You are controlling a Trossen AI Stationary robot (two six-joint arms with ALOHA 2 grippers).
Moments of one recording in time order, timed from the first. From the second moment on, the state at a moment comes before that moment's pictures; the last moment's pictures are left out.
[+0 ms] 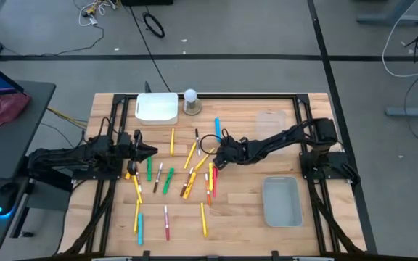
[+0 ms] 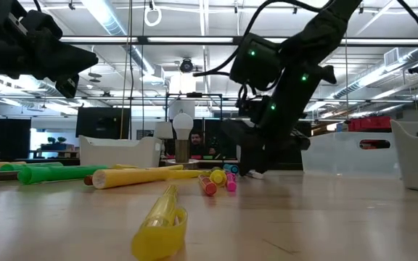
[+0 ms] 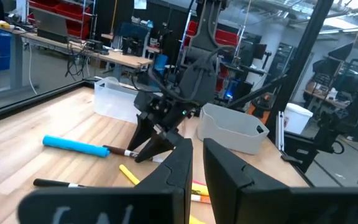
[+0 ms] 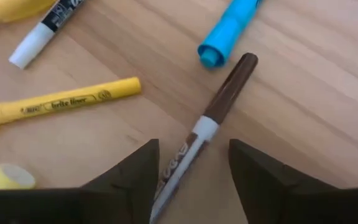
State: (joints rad) left arm 0.05 0.01 0.01 0.06 -0.01 -0.28; right arm 0.02 1.92 1.01 -0.22 0.47 0.83
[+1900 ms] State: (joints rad) left arm 0.05 0.01 0.01 0.05 0.00 -0.28; right arm 0.78 1.35 0.98 -1.05 0.09 2.17
